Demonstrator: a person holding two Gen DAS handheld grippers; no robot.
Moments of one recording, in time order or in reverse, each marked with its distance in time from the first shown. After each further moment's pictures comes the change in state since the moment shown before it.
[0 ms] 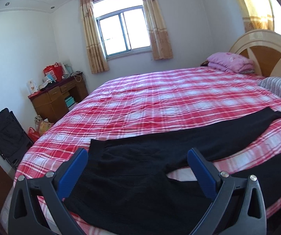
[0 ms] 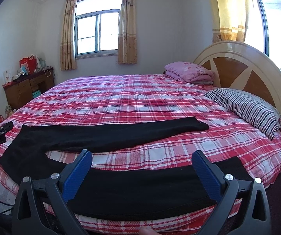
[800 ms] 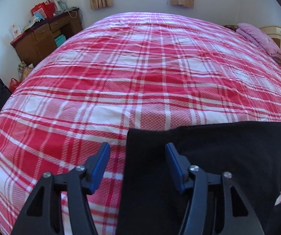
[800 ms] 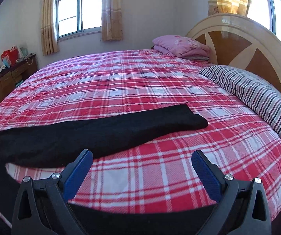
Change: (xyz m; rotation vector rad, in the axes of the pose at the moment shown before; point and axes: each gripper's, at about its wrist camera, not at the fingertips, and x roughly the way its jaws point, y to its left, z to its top) left arm 0.275 0.142 -0.023 -0.131 0.480 -0.110; right arm 0.153 -0.088 0.041 0.076 0.187 -0.065
